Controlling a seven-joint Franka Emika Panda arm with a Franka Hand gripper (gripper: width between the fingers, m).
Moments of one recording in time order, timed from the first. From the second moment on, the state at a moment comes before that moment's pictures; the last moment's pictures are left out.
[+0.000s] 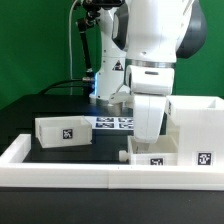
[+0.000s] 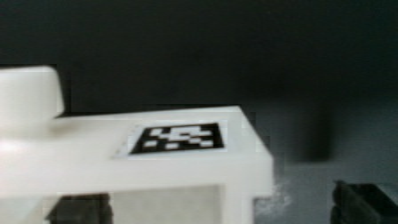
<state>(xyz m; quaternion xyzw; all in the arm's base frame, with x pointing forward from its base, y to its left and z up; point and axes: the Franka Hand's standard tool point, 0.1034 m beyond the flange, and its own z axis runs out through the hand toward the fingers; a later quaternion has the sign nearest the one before) 0.548 0.009 0.019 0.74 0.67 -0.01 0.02</state>
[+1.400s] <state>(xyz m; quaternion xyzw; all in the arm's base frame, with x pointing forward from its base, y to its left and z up) 0.582 -0.064 0.041 0.71 0.70 0.01 -0.05</state>
